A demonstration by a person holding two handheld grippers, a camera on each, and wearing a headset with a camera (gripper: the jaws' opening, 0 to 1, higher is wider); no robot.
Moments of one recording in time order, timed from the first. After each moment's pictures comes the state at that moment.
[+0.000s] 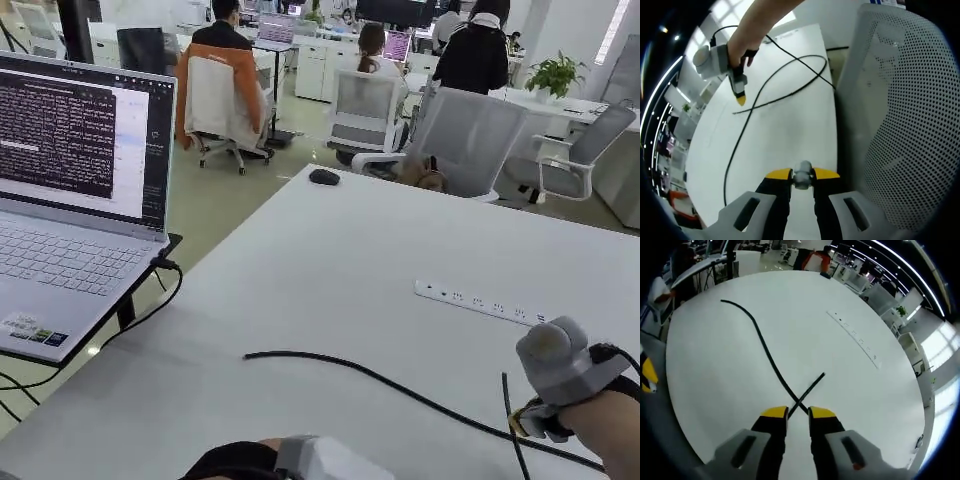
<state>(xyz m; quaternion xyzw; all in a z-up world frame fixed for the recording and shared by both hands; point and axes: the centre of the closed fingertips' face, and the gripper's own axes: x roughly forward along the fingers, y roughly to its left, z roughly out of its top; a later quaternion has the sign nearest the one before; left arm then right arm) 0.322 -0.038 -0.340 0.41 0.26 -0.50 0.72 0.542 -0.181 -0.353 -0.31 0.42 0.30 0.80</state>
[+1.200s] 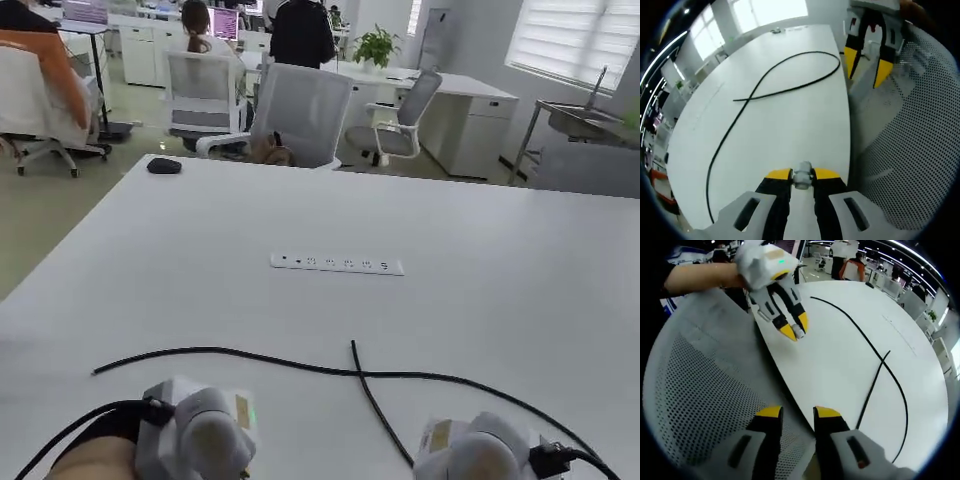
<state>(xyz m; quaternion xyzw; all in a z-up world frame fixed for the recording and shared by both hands) 0.362 -0.042 -0.368 0.32 0.34 -0.52 0.72 0.273 -0.155 -0.329 -0.26 0.43 0.45 0.73</state>
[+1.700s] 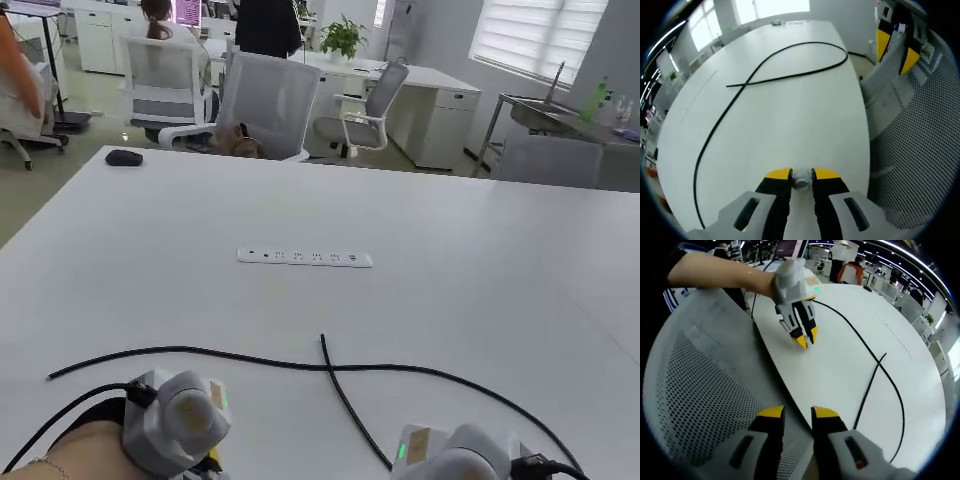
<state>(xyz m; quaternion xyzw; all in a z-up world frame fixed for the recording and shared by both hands) 0.384 -0.044 -0.408 0.32 0.37 -0.53 0.69 0.274 -0.155 -0.324 -0.26 0.42 0.45 0.75</state>
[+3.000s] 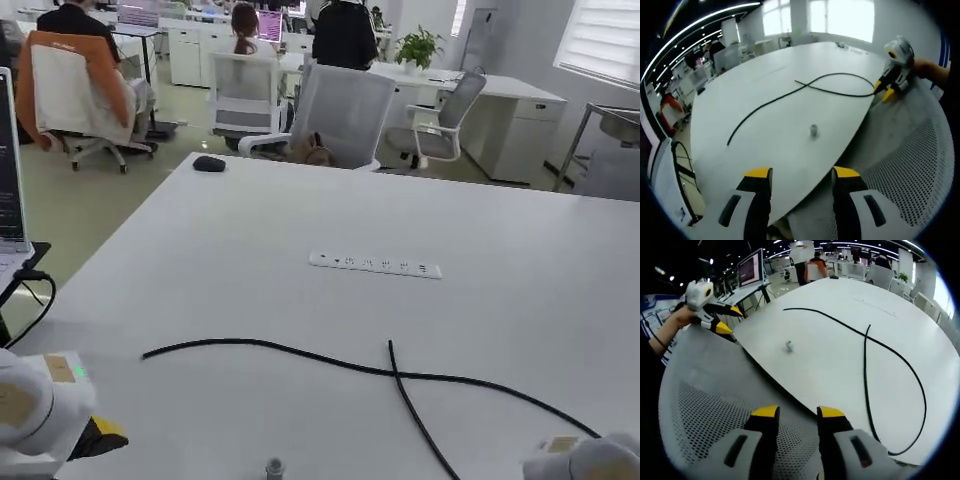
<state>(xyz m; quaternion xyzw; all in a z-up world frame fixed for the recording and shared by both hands) 0.311 0.103 -0.290 0.20 0.37 -0.32 0.85 0.271 -0.173 -0.319 -0.07 0.45 0.38 0.80</state>
